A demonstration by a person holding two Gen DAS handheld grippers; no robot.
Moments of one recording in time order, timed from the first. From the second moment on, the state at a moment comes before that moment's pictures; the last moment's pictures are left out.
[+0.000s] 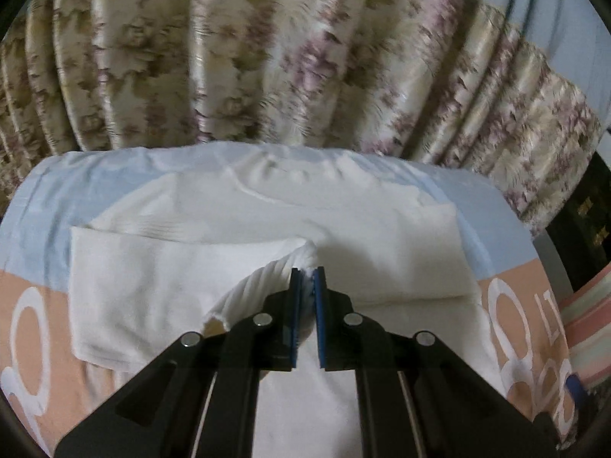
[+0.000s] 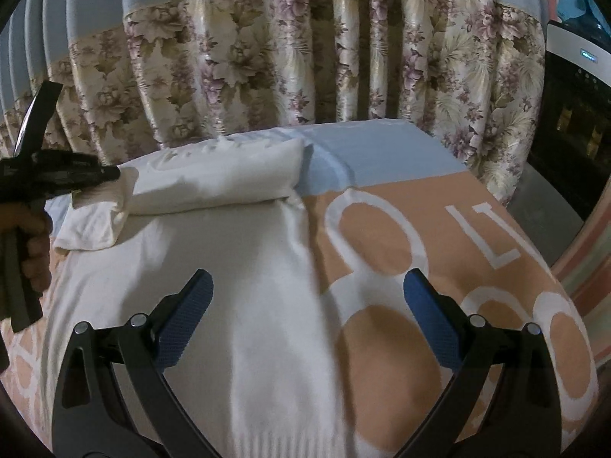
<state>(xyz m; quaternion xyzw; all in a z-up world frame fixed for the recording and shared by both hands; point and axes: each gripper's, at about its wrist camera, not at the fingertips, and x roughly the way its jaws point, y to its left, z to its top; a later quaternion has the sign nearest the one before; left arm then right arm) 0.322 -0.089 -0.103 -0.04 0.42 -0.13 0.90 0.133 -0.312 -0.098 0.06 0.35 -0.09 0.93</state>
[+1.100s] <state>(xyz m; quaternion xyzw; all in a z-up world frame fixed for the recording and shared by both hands) 0.255 0.076 -0.145 -0.09 0.40 -0.03 0.91 0.223 -0.208 -0.104 -0.01 0.35 0.01 0.94</state>
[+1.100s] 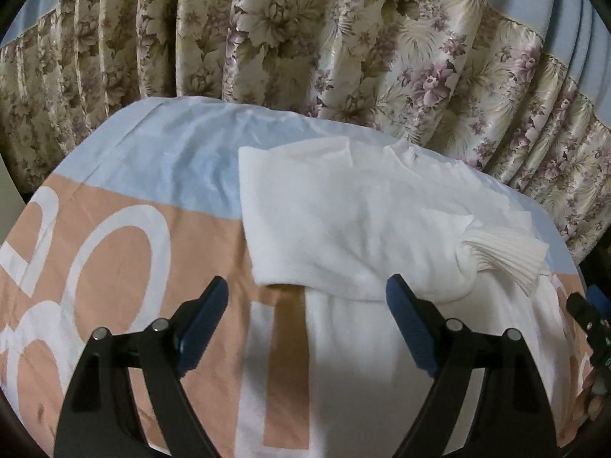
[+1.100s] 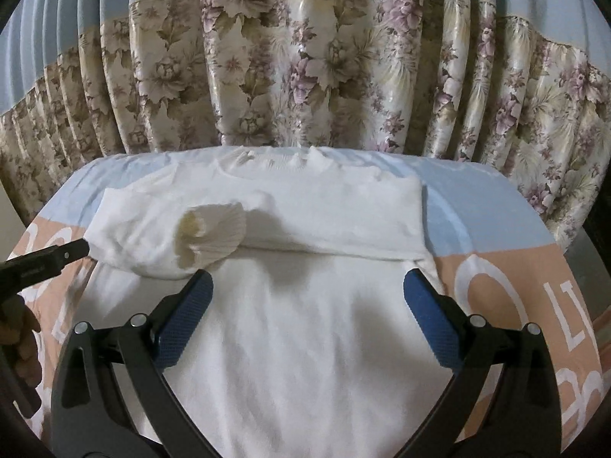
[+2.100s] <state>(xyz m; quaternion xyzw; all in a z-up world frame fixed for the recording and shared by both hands) 0.276 0.062 -0.148 -0.08 0.39 -0.05 0.91 0.307 -0.218 -0.158 0.01 0.43 0.05 0.90</state>
